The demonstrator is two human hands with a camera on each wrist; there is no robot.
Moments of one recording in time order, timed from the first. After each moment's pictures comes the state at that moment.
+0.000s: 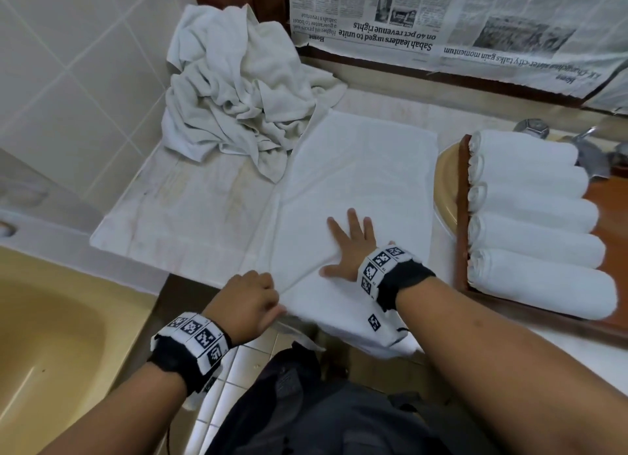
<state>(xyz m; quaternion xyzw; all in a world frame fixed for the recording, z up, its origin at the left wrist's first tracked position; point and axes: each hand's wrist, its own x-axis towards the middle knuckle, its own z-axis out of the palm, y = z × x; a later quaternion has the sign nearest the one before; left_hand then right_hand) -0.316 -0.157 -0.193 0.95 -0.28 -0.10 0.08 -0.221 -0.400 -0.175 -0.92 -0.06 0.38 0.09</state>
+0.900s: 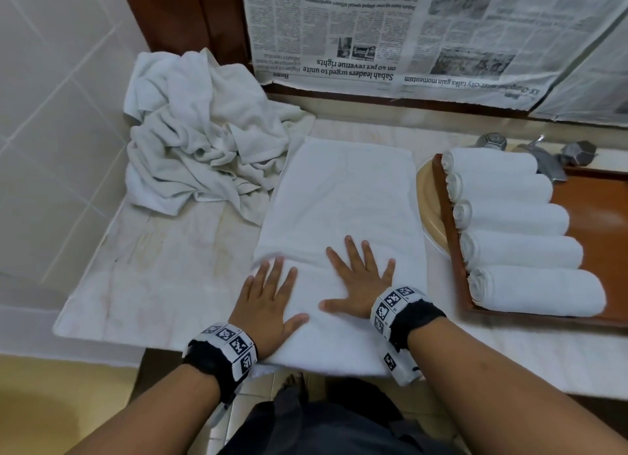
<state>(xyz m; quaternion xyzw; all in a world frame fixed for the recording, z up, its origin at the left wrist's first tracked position) -0.236 -0.168 -0.210 0.95 -0.22 -0.23 0.05 -0.217 -0.402 -0.196 -0.93 -0.03 0.34 0.10</state>
